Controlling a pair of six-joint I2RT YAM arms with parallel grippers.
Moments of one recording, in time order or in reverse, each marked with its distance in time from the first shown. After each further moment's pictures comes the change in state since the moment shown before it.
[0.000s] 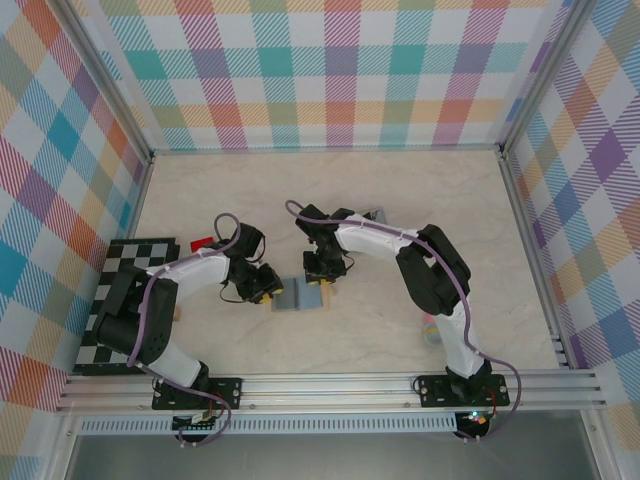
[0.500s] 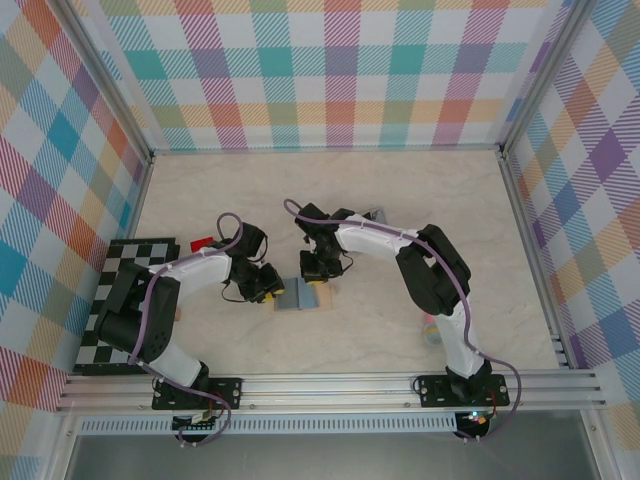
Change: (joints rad) left arm -0.013 0.011 0.014 -0.002 0.003 0.005; right arm 0.000 0.000 -0.005 0.039 -0.035 -0.024
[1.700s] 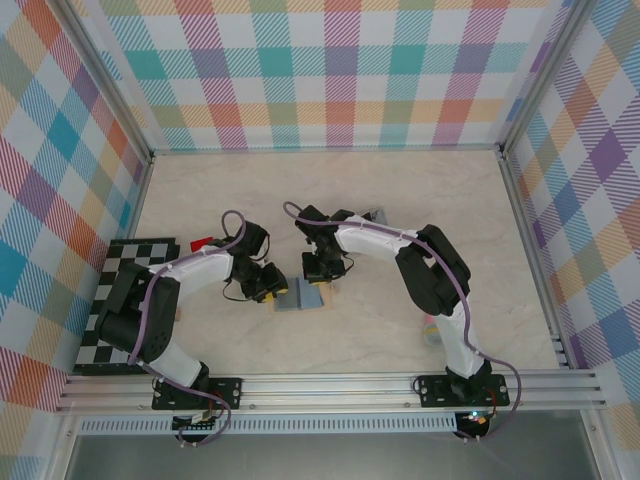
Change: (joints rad) left arm -0.012 0.001 0.021 -0.019 0.025 0.053; right arm 0.000 0.000 -0.008 -0.014 0.048 -0.020
